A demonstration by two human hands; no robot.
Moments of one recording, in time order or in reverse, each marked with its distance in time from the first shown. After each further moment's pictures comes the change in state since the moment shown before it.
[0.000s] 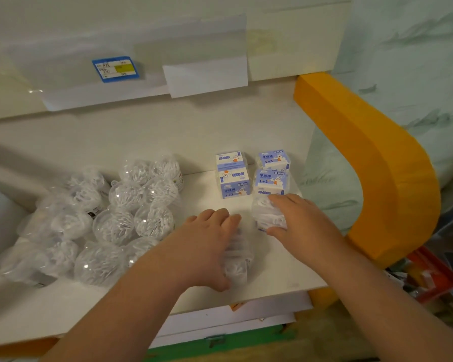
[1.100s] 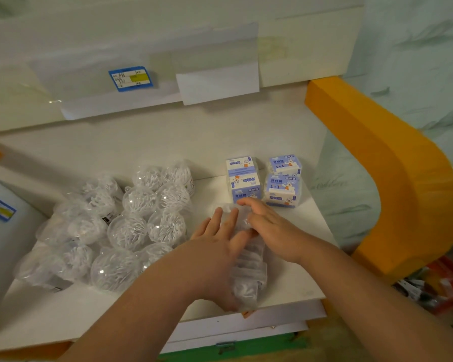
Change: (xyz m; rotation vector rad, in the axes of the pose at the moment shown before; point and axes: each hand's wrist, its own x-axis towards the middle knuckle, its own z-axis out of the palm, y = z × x) left_hand -0.010 0.003 -0.005 0.015 -0.196 -0.026; right_hand 0.032 -0.037 0.034 0.753 -0.348 -0.053
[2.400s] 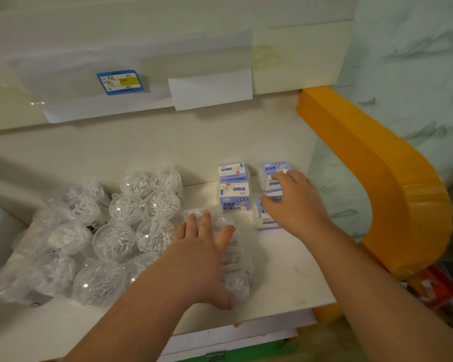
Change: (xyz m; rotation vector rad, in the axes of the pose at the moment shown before) left_hand 0.009 -0.004 -0.004 0.007 -0.070 -0.216; right_hand 0.019 -0.003 -0.053 -0.670 0.588 0.125
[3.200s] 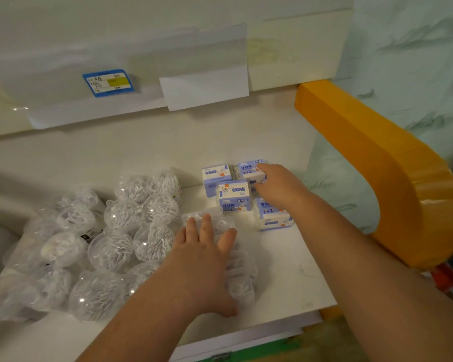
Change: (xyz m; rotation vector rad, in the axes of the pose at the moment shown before) left_hand 0.002 -0.001 0.000 0.051 -0.002 0.019; right_hand 0.060 -0.007 0.022 0.092 -0.246 0.050
